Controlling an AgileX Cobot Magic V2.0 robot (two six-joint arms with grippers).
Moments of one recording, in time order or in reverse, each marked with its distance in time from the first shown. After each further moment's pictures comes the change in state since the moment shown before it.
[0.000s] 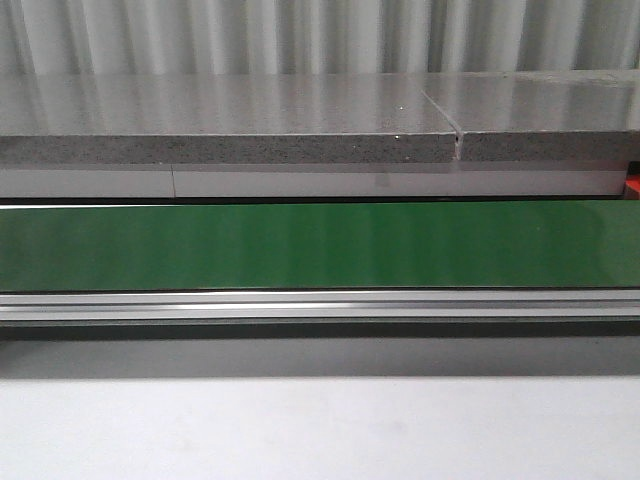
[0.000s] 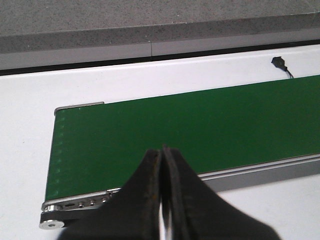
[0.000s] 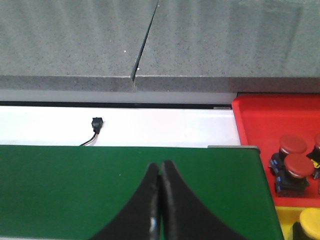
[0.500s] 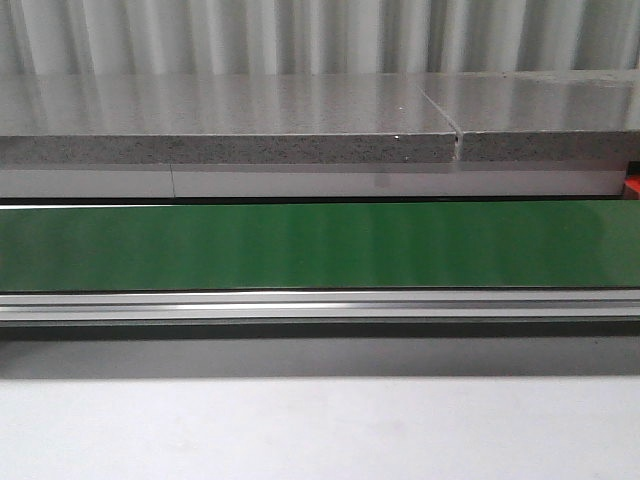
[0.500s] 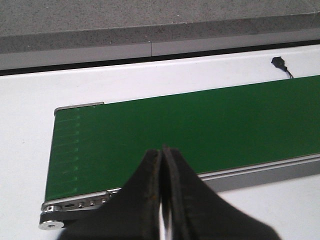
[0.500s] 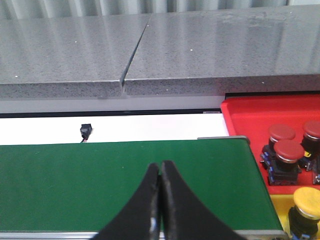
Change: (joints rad) left arm 0.000 0.000 0.000 0.000 0.000 0.000; right arm 0.000 -0.235 0.311 0.007 -0.222 0.000
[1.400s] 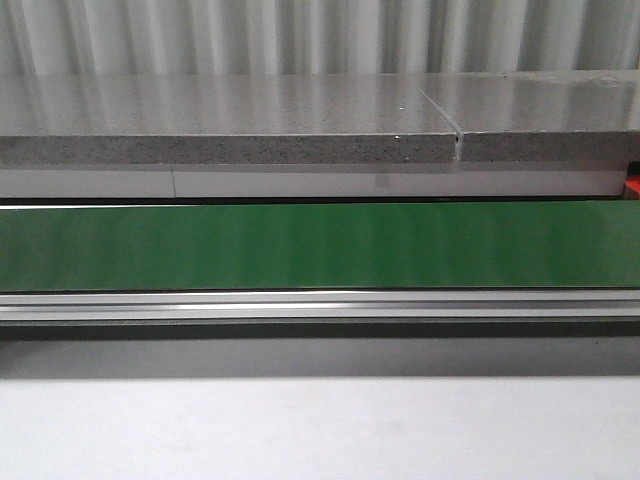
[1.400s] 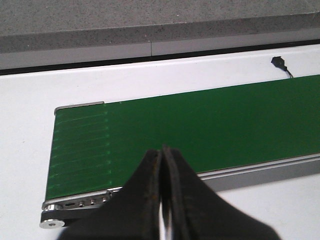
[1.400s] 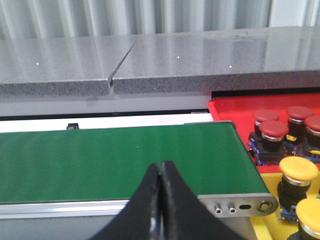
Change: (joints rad) left arm -0.001 0.000 0.000 0.000 0.000 0.000; right arm 0.000 -0.340 0.286 -0.202 -0.067 0.196
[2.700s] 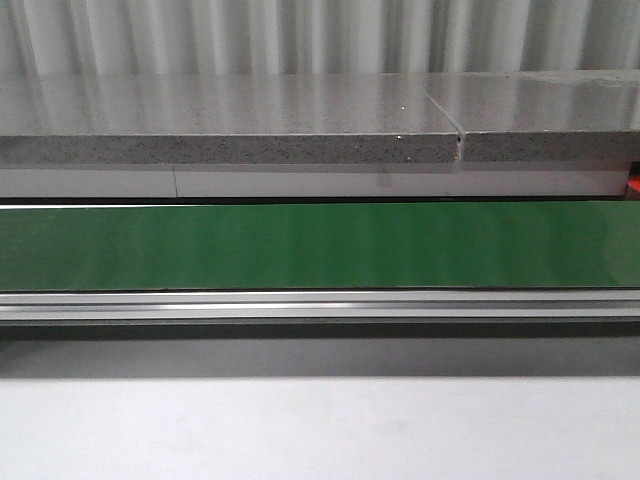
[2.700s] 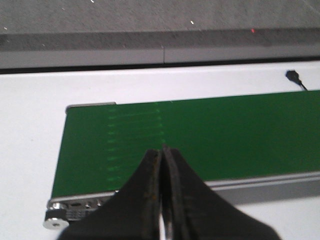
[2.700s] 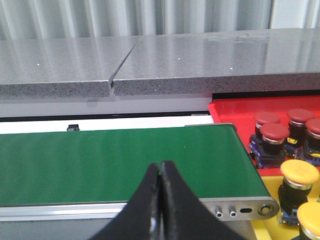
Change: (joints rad) left arm 0.000 -0.085 0.157 0.066 -0.173 -0.100; right arm 0.000 -0.002 0.000 -0.006 -0.006 0.001
